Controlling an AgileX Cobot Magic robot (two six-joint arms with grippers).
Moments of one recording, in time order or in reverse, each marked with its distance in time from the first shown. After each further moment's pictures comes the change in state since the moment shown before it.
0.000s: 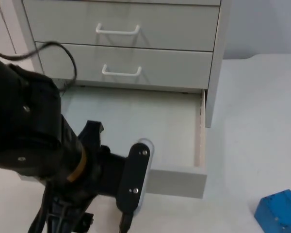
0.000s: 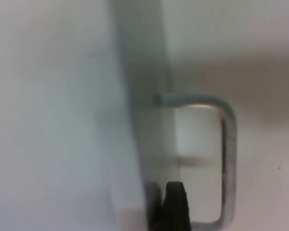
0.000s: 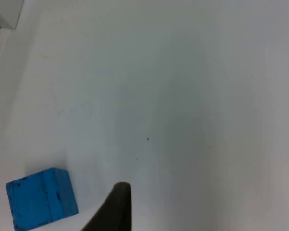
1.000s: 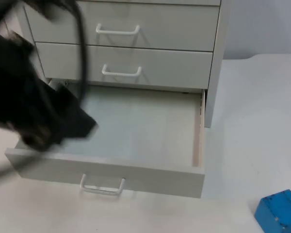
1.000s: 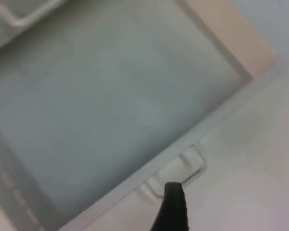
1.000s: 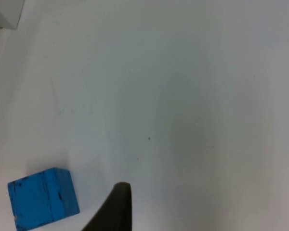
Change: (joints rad) right arm 0.000 0.000 0.000 0.004 0.000 0.000; left arm 0.217 -0.673 -0.001 -0.934 0.220 -0.016
